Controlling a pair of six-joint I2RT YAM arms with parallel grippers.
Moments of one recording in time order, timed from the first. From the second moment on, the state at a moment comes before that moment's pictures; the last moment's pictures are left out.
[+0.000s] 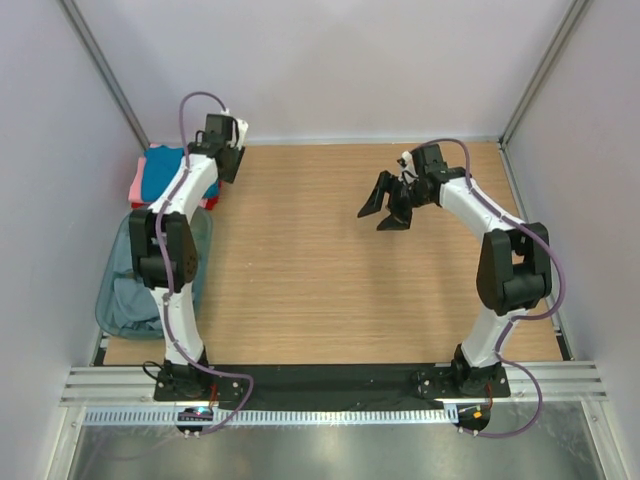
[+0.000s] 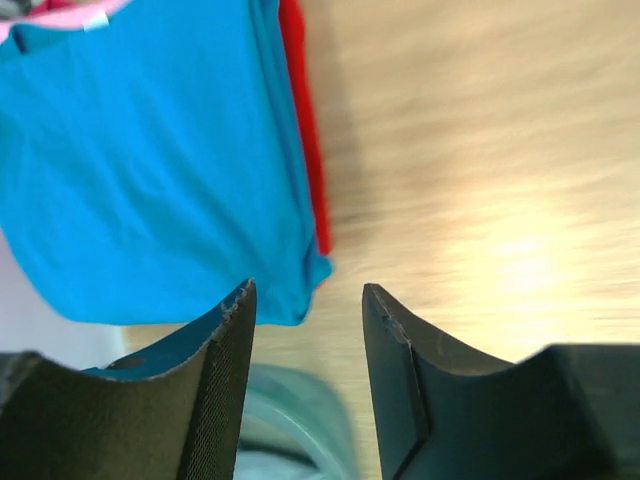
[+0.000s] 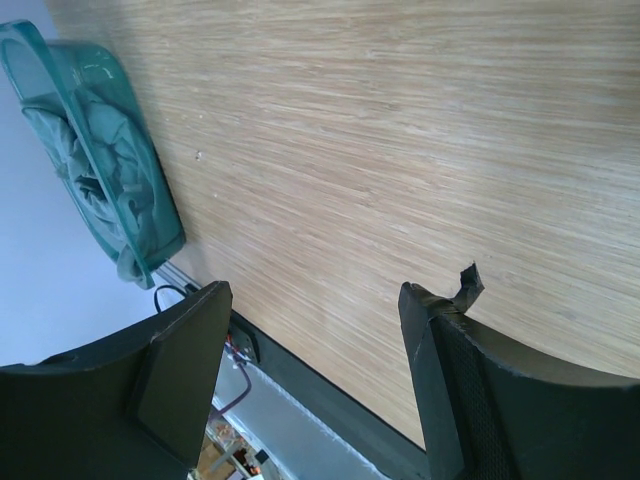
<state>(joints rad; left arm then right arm) -0.13 2.05 1.79 -0.60 -0.28 0.30 0.21 1.79 1.39 -0.64 -0.60 0.58</state>
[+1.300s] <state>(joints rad) -0.13 1.84 1.74 -0.83 -0.03 -0.35 0.21 1.72 1.46 -0.75 -0.49 0.63</state>
